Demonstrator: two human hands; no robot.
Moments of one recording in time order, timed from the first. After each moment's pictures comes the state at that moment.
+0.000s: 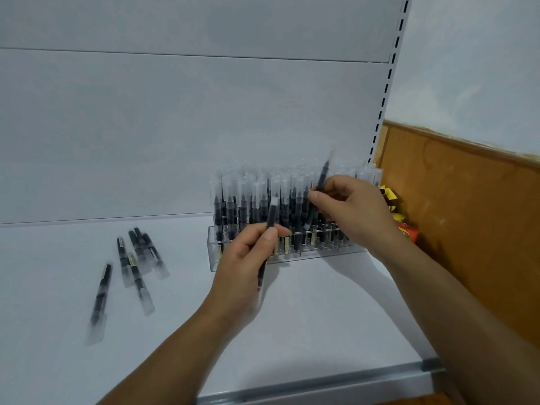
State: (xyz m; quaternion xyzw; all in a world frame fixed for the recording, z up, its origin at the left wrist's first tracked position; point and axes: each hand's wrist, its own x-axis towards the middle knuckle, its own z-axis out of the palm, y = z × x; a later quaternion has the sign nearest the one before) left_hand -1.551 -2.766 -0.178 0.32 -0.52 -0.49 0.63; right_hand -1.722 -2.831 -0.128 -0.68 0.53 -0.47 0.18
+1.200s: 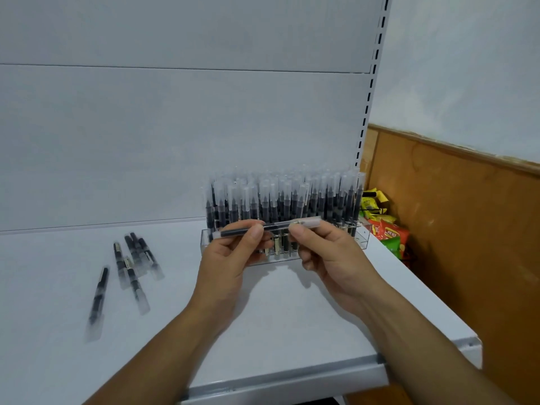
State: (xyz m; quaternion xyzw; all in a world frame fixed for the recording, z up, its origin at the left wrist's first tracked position) left_hand -1.548 -2.766 -0.177 0.35 -0.46 -0.49 0.66; right_hand -1.706 -2.774 -0.159 -0.51 0.36 -0.54 0.57
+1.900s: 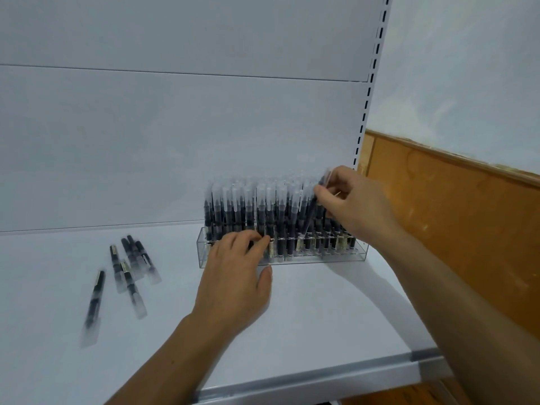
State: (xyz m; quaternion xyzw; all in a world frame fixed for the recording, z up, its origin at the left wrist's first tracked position) left_hand -1.540 -2.780 -0.199 0.55 -0.77 0.10 0.31; right_hand -1.744 -2.819 -0.102 -0.71 0.54 -0.44 0.08
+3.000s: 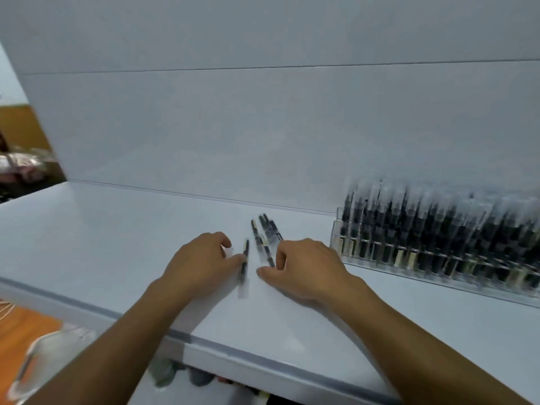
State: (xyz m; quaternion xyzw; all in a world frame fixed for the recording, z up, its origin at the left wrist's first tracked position) left_hand -1.338 -2.723 -0.176 0.83 -0.52 -0.06 0.19; right_hand -1.520 -2.784 -0.163 -0.89 0.42 -0.11 0.11
